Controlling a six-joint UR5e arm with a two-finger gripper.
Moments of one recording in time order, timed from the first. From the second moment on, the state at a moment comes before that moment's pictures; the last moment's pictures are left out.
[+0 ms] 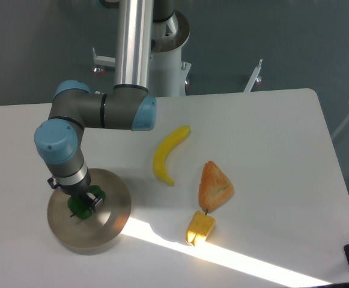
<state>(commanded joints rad) 1.78 -2.20 -1.31 -1.11 1.56 0.59</state>
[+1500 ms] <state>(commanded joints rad) 2.15 -2.11 -1.22 -1.13 1.68 1.02</state>
